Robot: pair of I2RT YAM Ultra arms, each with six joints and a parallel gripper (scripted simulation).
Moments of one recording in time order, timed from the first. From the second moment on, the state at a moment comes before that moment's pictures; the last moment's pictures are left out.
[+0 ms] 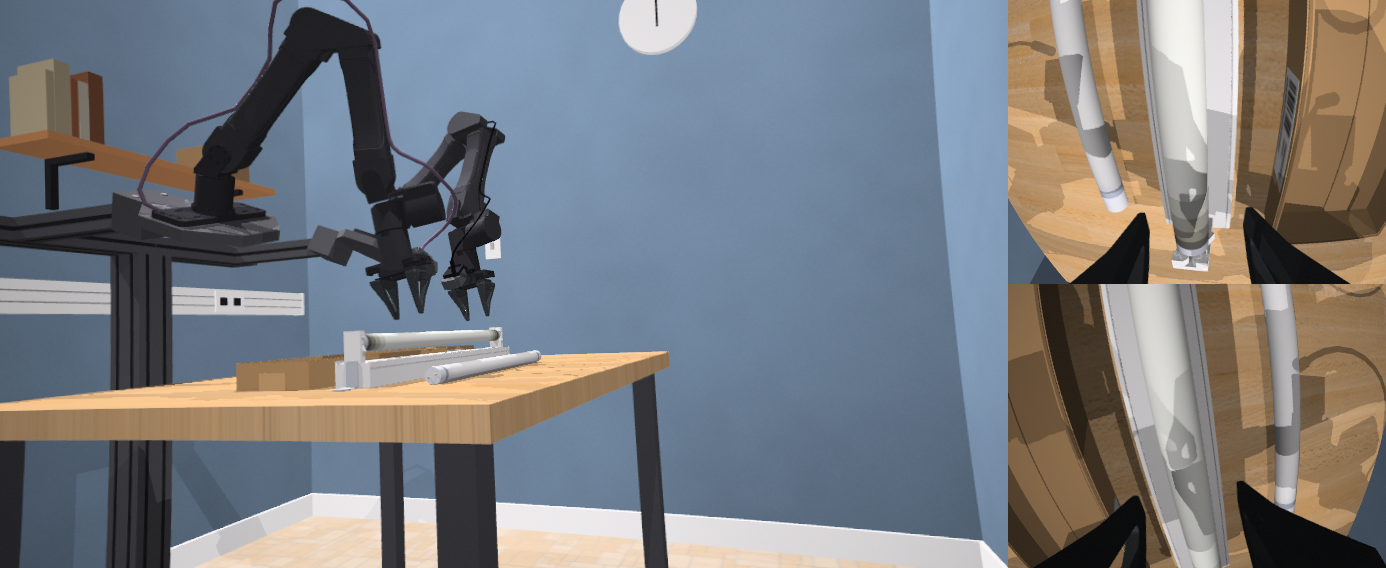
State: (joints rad) left arm -0.48 2.16 0.85 0.12 -0.45 1.22; right arm 0.35 2.08 0.81 0.17 0.39 -1.36
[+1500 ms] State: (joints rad) left arm -0.41 2.34 0.95 0.24 -0.42 1.29; right arm 0.28 2.28 0.90 0.28 0.36 -1.42
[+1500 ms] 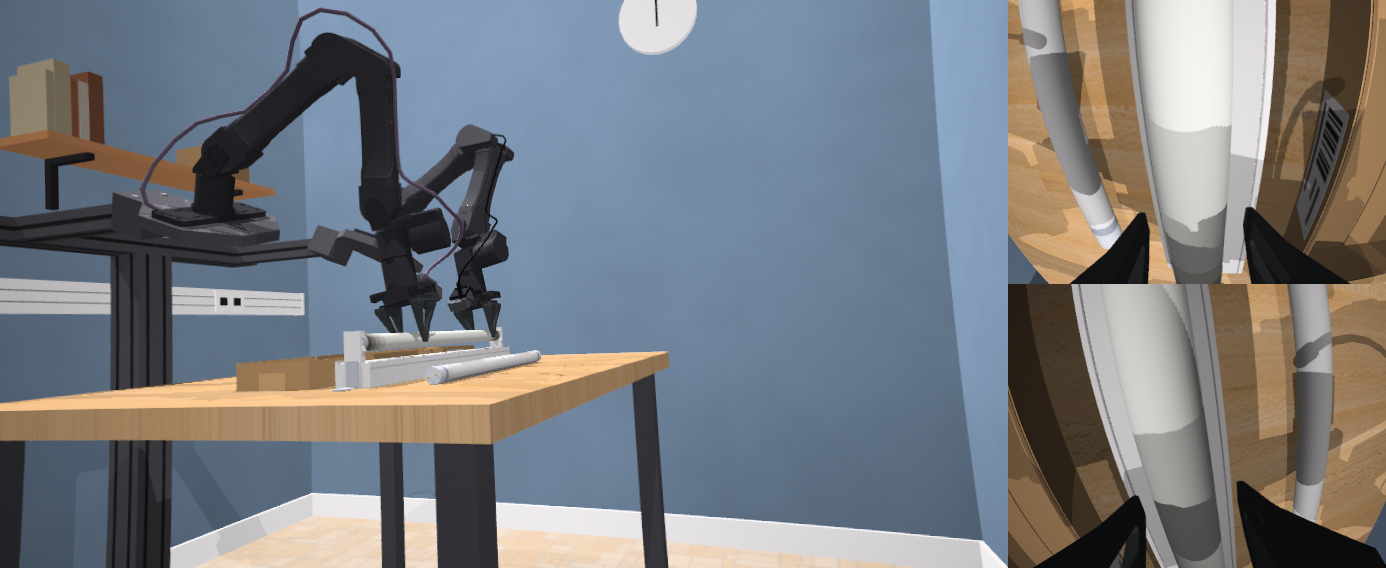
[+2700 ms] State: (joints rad) left arm -0.41 2.34 0.95 0.25 -0.42 1.28; right arm 0.28 2.28 0.90 0.28 0.36 -1.42
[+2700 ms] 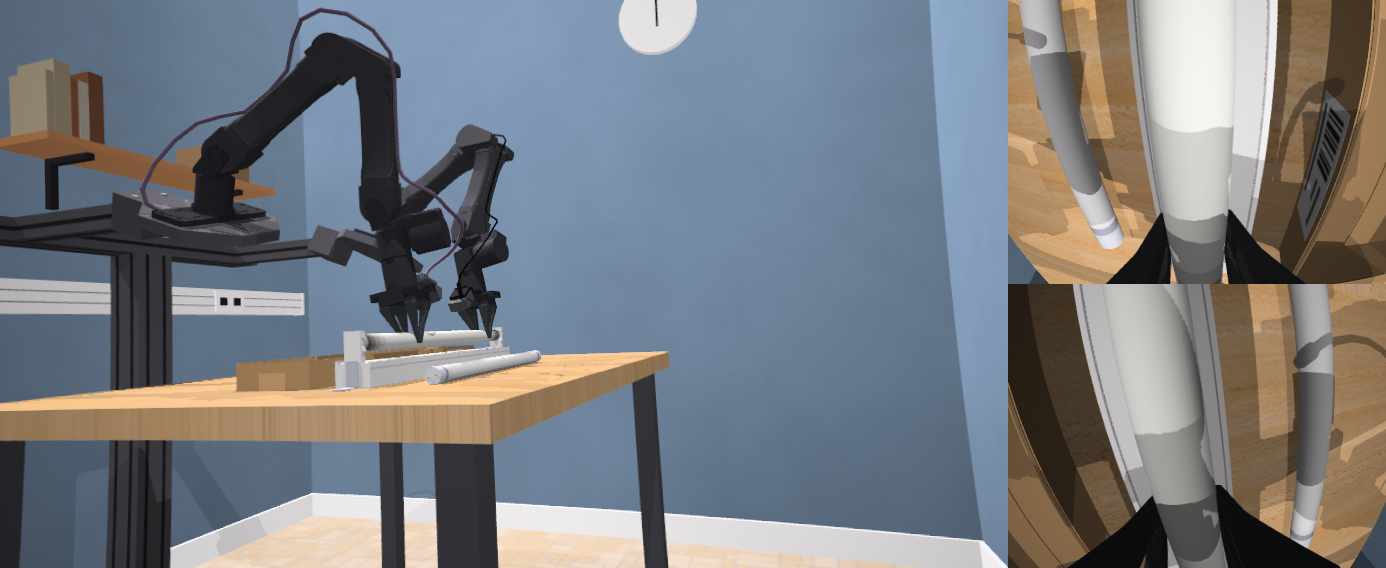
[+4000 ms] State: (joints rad) left arm -0.38 2.35 1.12 -0.08 -0.36 1.24; right arm 0.27 2.29 1.08 -0.06 0.33 -1.37
